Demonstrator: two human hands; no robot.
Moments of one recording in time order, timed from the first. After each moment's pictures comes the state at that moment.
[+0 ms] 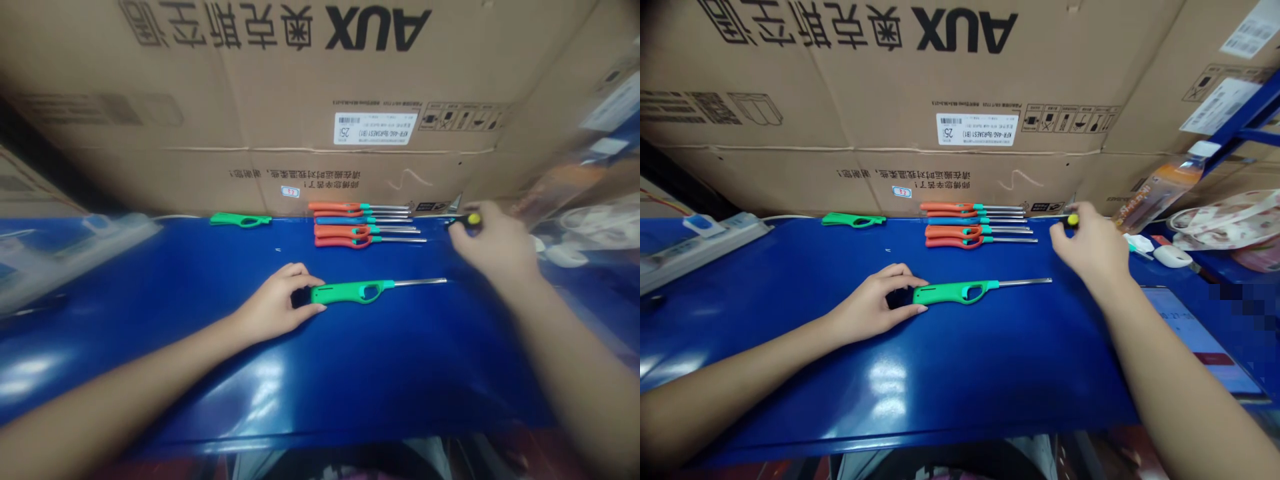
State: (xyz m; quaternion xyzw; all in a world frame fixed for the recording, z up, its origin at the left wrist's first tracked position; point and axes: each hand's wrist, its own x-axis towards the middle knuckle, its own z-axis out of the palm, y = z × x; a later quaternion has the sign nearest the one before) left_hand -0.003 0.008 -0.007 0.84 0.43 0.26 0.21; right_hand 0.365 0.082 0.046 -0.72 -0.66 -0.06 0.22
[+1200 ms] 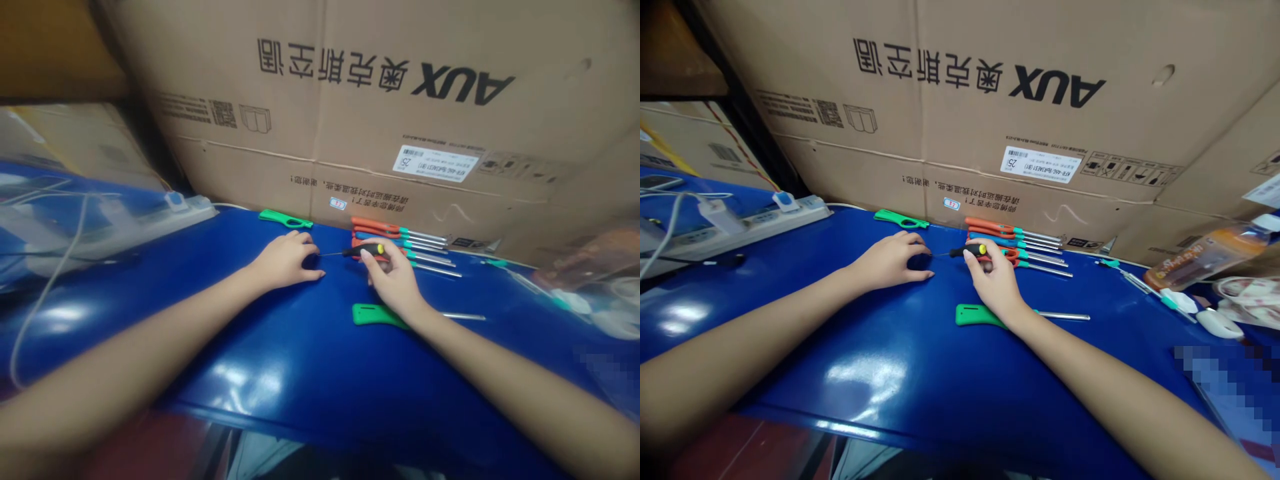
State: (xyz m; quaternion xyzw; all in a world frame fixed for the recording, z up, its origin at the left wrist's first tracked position) left_hand -0.071 0.050 0.010 0.83 0.54 0.13 -0.02; right_hand 0.176 0.070 -0.002 -0.39 -0.70 0.39 0.45
